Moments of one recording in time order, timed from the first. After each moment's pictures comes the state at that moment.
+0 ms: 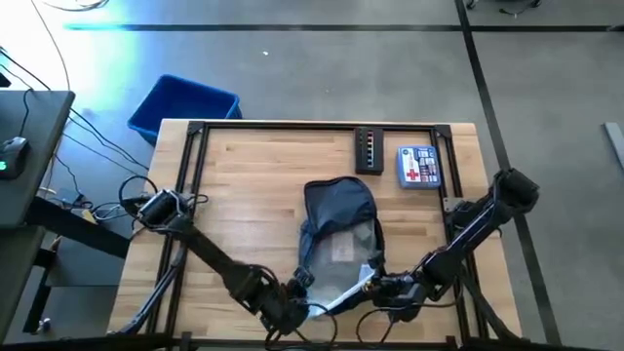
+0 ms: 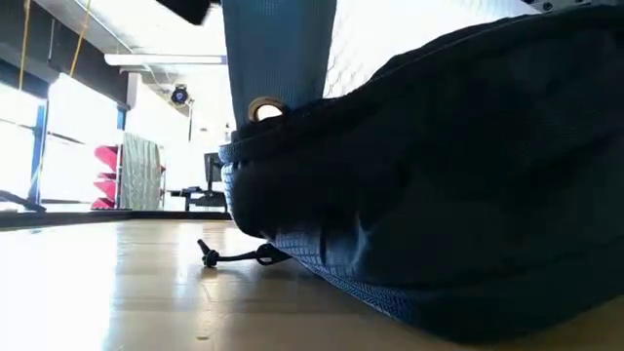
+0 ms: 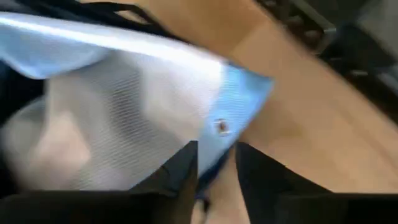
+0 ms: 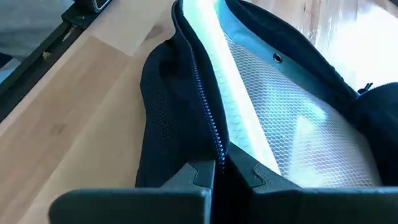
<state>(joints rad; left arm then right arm) -0.65 1.99 1.58 -0.65 -0.35 0.20 0.79 1.62 0.97 -0.30 0.48 0.13</state>
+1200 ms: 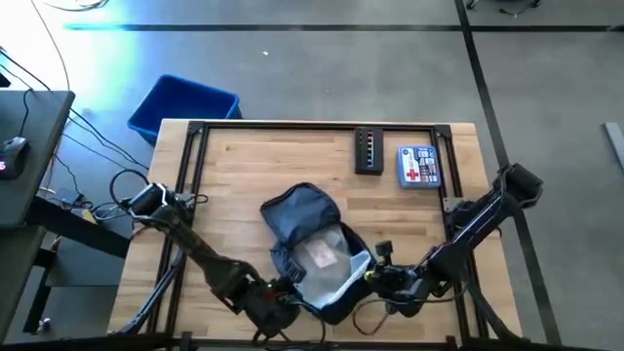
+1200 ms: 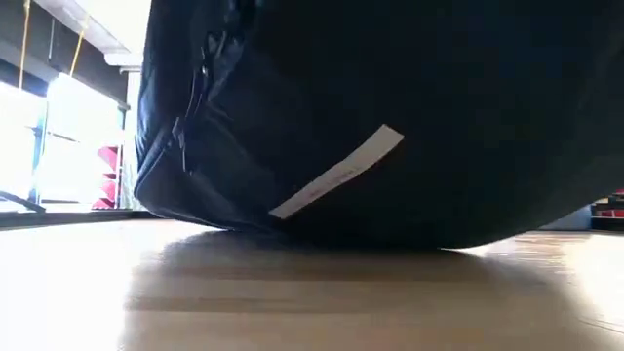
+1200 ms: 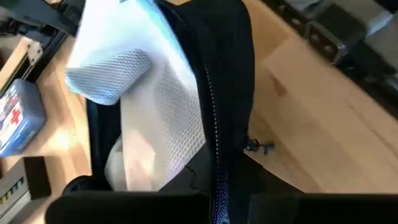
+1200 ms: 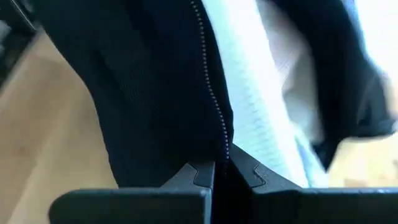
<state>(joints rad) -0.69 1.89 1.64 -0.76 -0.48 0.19 0.77 1.57 1.01 -0.50 0.56 0.35</state>
